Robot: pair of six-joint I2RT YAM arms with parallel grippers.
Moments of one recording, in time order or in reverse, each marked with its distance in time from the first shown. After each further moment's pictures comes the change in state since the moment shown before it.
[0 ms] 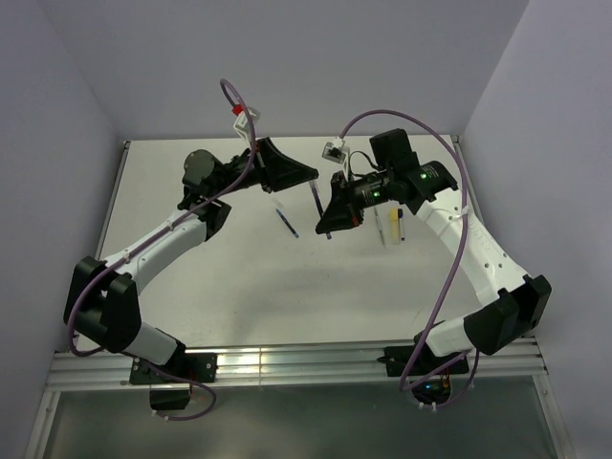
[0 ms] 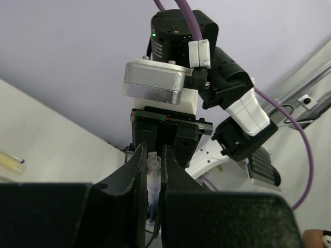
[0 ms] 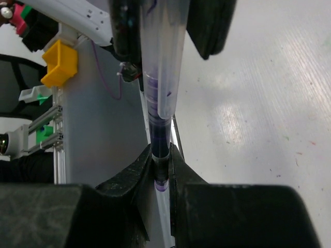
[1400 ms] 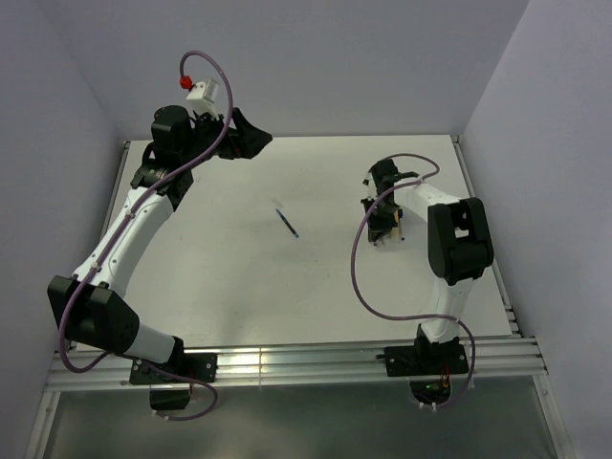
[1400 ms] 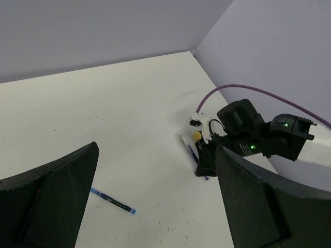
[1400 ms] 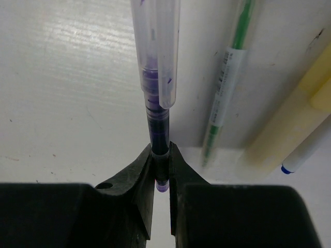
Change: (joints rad) left arm 0.230 -0.049 0.313 -0.958 -0.455 0.715; right arm -0.243 0.486 -0.235 0.180 0.914 0.176
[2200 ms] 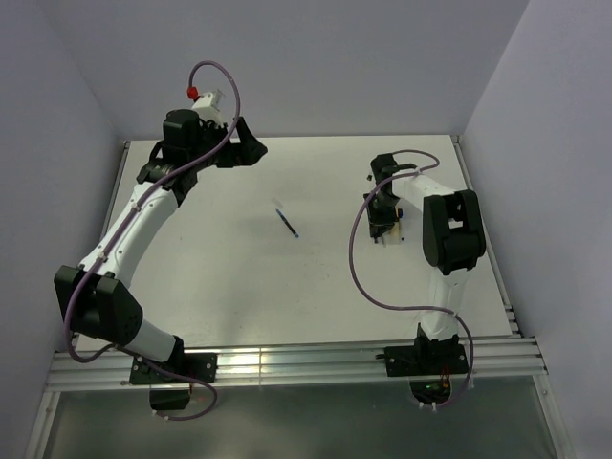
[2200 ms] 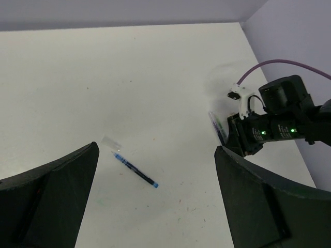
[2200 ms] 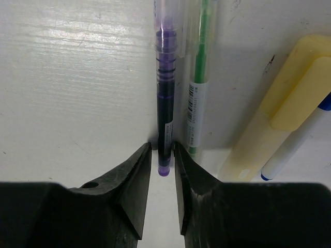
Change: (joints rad) left arm 0.000 0.044 0.017 -0.161 -0.121 0.044; right arm -0.023 0.115 0.143 -0.085 0.063 0.056
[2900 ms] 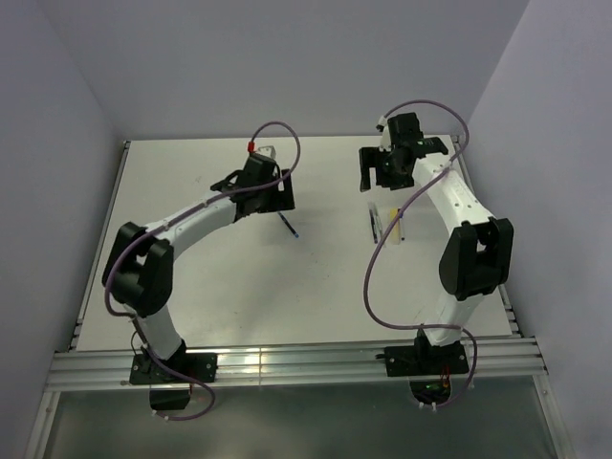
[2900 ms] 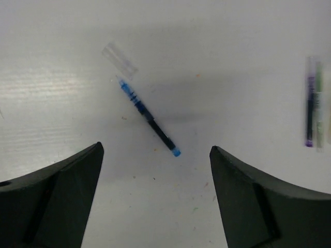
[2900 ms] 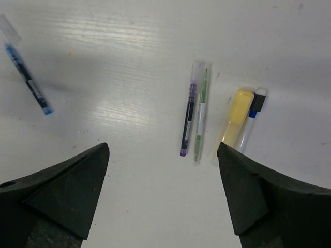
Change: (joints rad) left arm -0.266 0.236 -0.113 -0.077 -0.417 -0.161; right arm -0.004 -0.240 0.192 -0.039 -0.037 -0.023
